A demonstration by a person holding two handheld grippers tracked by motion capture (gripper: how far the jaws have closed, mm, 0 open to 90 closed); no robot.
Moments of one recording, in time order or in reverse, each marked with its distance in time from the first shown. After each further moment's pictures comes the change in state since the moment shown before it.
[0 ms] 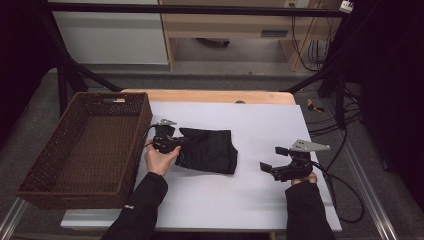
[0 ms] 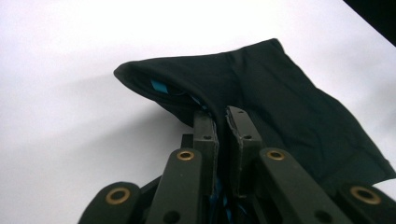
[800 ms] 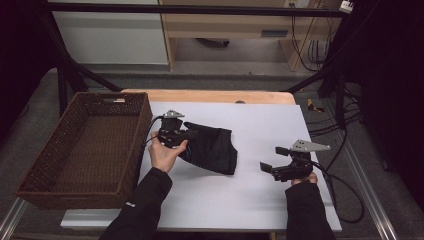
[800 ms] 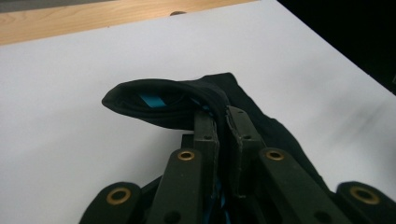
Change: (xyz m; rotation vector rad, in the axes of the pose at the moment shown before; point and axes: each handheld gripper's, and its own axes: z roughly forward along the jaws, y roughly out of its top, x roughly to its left) left arm -0.039 0.034 -0.021 -0.038 -0.037 0.087; right arm 0.000 0.000 -0.001 -0.004 -0.001 -0.001
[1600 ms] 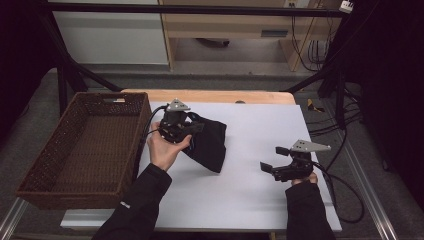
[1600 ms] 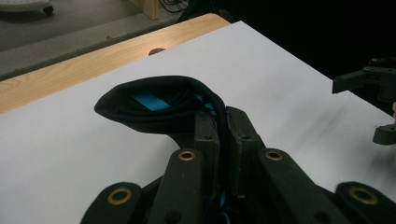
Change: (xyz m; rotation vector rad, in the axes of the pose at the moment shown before) left arm -0.038 0.034 -0.039 -0.038 -0.016 0.138; right arm 0.000 0.000 -0.001 -0.003 0.004 0.003
